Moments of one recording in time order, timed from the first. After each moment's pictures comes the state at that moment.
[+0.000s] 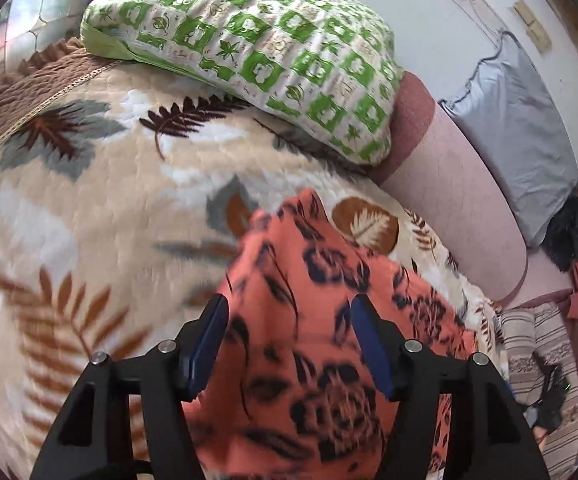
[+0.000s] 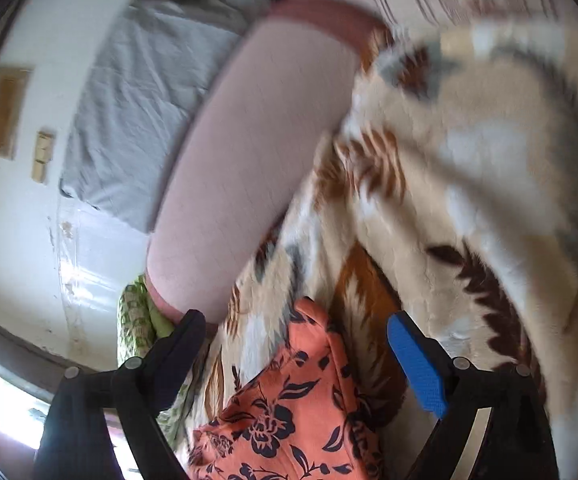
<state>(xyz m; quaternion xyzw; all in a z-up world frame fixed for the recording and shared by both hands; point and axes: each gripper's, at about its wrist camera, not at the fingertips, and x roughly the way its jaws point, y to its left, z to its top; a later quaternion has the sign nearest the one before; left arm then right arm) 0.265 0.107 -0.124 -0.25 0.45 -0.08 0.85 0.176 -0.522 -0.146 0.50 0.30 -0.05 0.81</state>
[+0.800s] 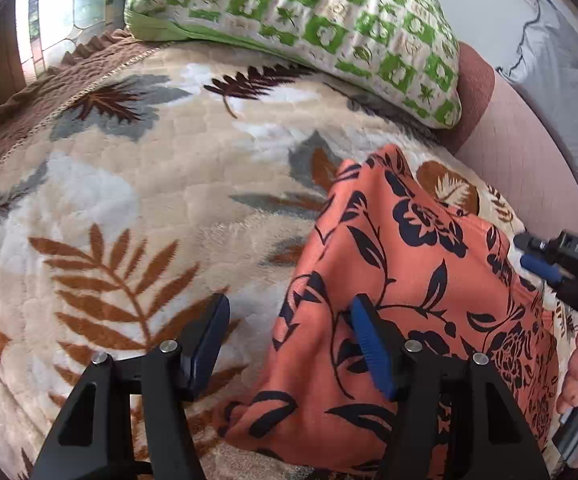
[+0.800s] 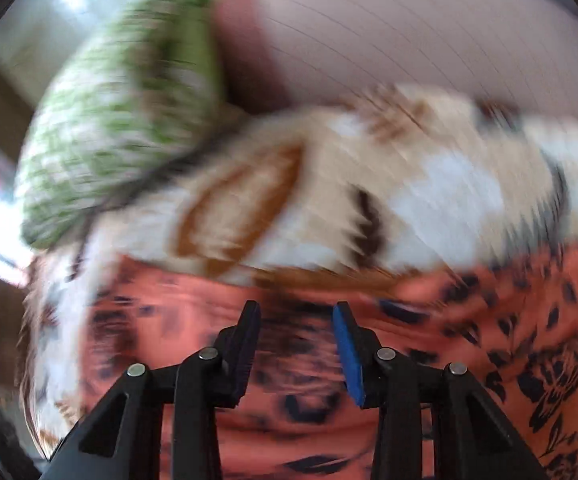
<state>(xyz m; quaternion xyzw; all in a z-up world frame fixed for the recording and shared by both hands) 0.256 0.120 -0.172 -0.18 0.49 0.02 0.85 0.359 -0.207 -0.134 0.15 0.51 0.08 0.84</state>
